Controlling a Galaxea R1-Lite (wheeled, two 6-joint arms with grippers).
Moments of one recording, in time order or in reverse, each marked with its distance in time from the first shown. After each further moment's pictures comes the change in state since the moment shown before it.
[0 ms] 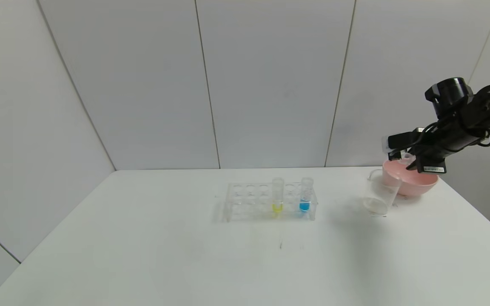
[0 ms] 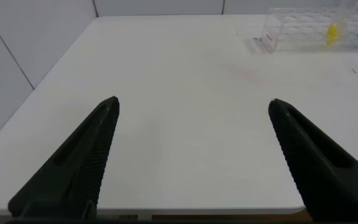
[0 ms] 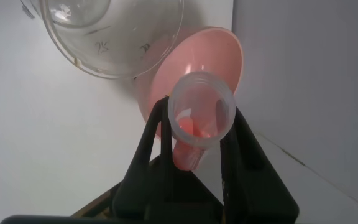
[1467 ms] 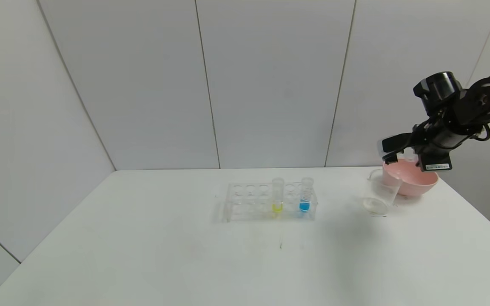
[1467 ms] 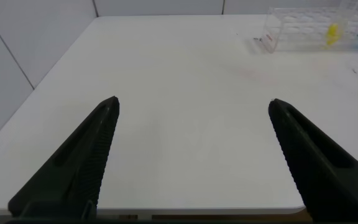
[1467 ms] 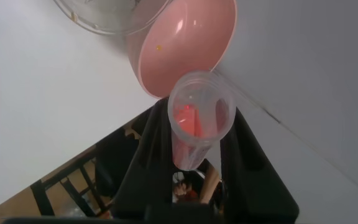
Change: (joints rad) left arm 0.000 0.000 0.000 0.000 0.000 0.000; right arm 0.081 -0.035 0.007 0.032 -0.281 -0.025
